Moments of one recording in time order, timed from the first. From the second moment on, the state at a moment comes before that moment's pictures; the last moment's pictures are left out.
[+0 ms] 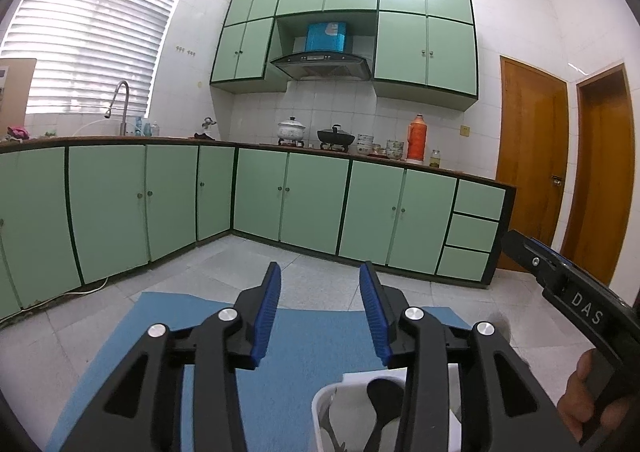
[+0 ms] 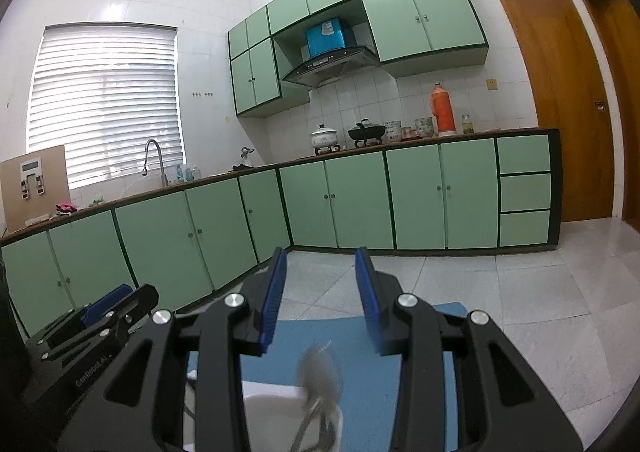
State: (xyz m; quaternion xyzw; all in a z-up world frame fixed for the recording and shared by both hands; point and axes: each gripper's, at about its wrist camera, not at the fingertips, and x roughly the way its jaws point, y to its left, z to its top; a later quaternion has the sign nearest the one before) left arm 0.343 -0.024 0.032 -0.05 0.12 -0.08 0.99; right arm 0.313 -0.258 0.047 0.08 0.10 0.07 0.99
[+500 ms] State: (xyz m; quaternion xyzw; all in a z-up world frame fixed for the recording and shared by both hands) left arm 0.326 -0.025 0.030 -0.04 0.11 -0.08 0.99; right arm 0.302 -0.266 0.052 0.08 0.11 0.08 0.99
